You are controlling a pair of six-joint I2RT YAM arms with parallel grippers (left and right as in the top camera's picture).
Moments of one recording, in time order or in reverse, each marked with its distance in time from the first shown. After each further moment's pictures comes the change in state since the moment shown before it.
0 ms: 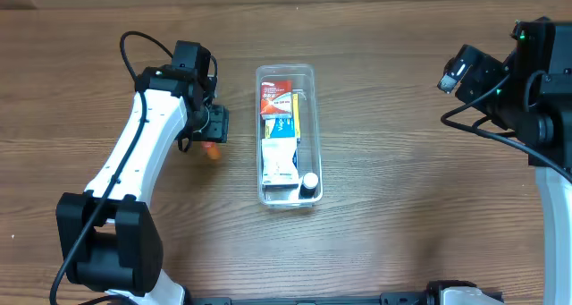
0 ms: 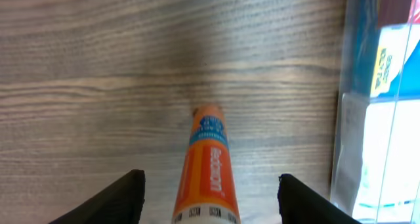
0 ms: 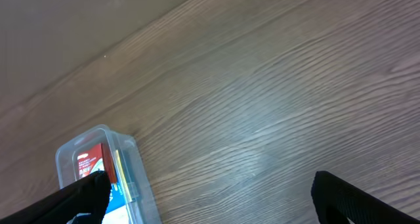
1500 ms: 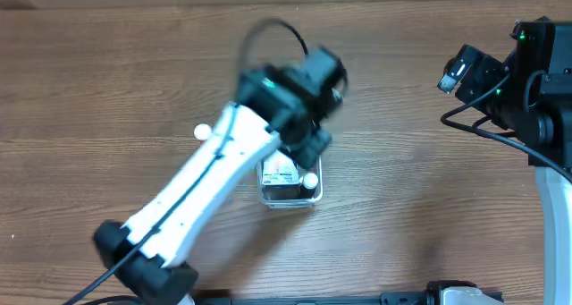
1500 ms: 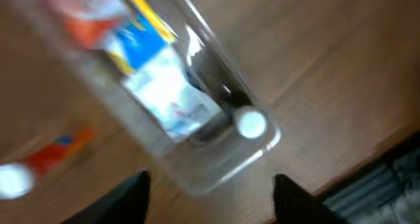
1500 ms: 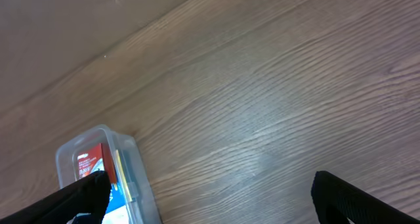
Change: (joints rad) left arm -0.519 0.023 0.568 -0.459 0.026 0.008; right arm 0.000 0.000 0.000 0.001 0.000 0.000
